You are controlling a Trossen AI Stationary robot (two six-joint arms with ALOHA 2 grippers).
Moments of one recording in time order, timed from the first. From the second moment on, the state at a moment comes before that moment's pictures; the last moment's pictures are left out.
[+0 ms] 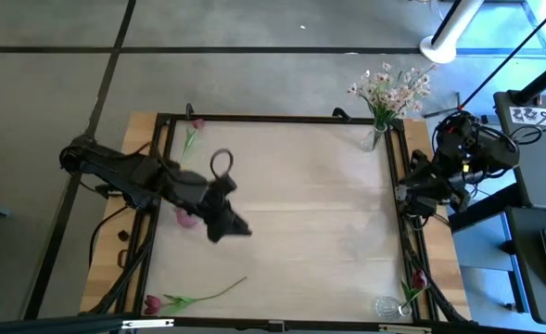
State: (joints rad) left arm -0.36 1.34 1.47 -0.62 -0.02 -1.14; right arm 1.15 0.34 0.93 -0.57 0.85 0.54
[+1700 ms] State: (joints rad) left arm -0.82 1.70 1.03 -0.69 0.61 -1.69; right arm 1.15 0.34 0.92 -0.58 1.12 0.36
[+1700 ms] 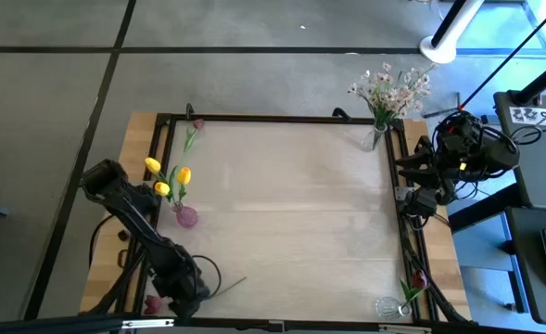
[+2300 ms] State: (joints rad) left arm -0.80 1.91 1.05 -0.62 0.57 -1.53; right arm 1.15 0.34 0.93 -0.58 1.15 0.36
